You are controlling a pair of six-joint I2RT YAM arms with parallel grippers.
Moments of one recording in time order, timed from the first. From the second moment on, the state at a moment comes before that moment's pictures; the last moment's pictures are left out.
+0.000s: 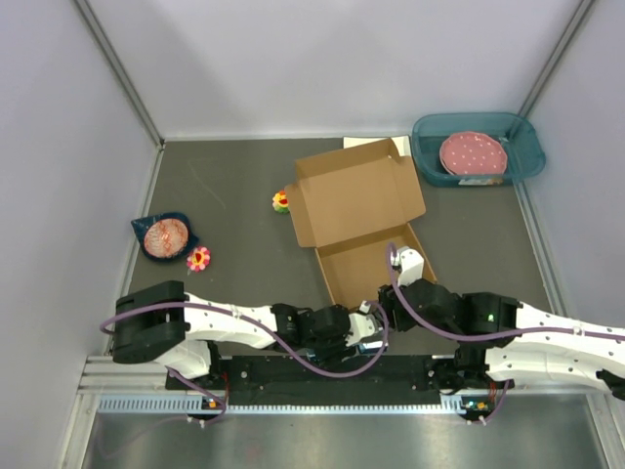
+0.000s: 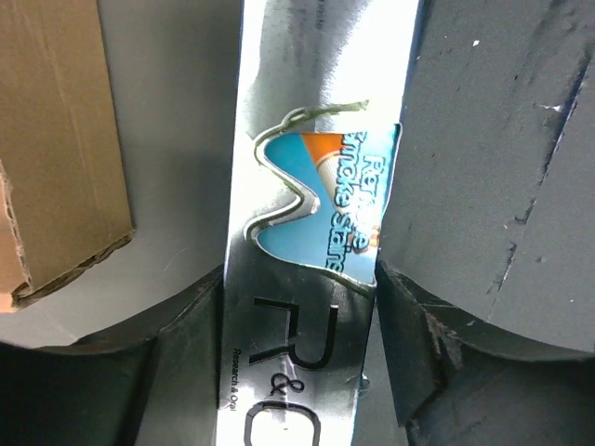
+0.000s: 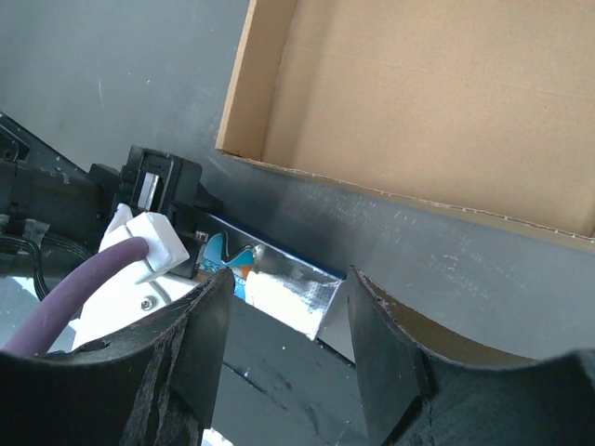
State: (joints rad) left arm -1.37 1.46 0.66 -0.11 -0.01 -0.07; right arm 1.28 0.72 0.69 -0.70 0.40 0.65
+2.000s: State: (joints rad) left arm -1.00 1.62 1.22 -0.22 0.04 0.17; right arm 1.27 0.60 1.04 -0.83 0.65 0.52
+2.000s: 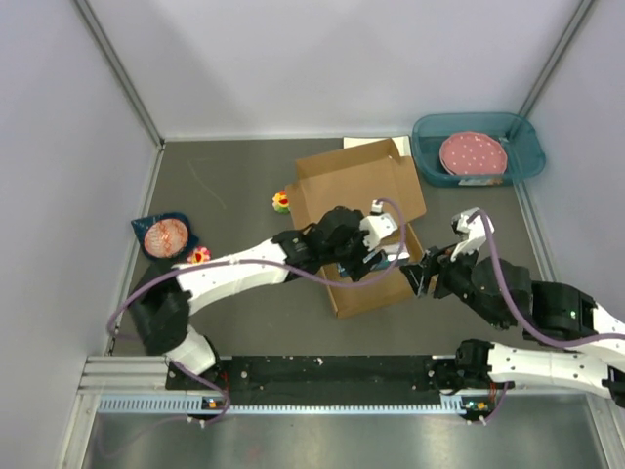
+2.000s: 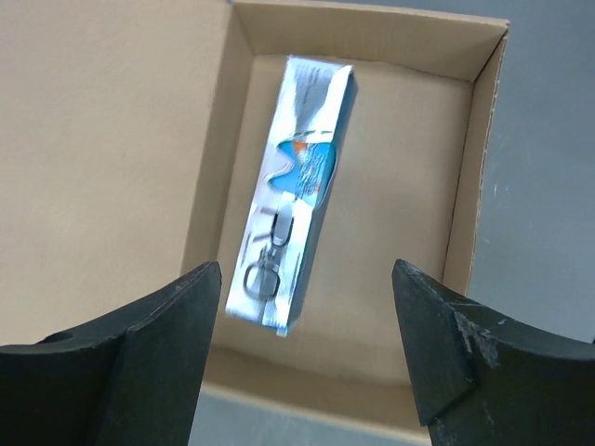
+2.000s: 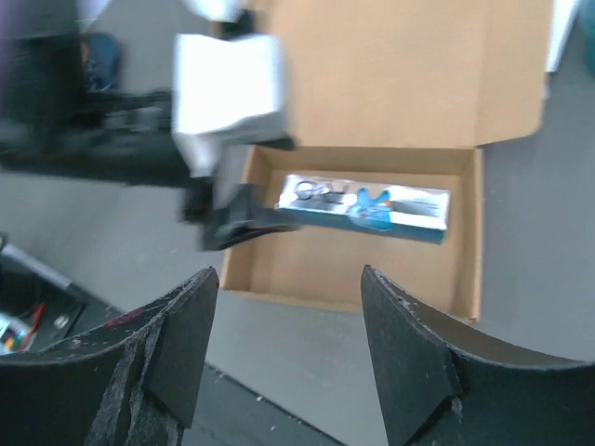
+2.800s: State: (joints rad) left arm -1.00 0.70 0.50 -0.18 -0.64 -0.55; right arm 0.34 1.19 0.75 -0.30 0.29 0.54
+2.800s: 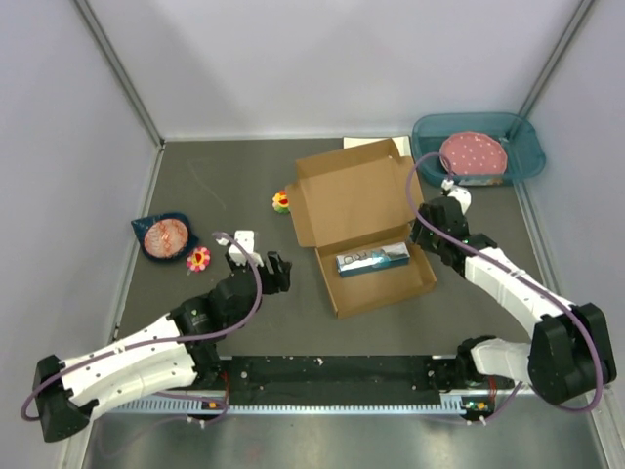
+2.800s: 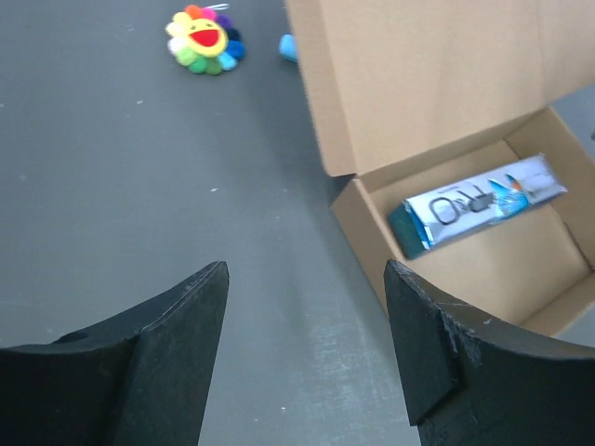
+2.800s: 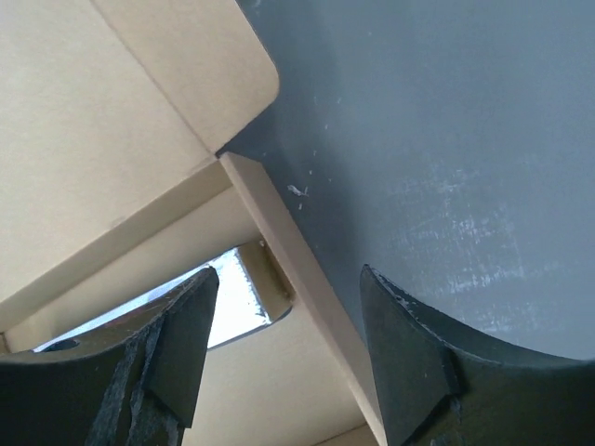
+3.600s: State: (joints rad) left arm -0.80 0.92 0.59 0.07 -0.80 -0.52; right arm 0.42 1.13 0.50 -0.15 0.15 0.58
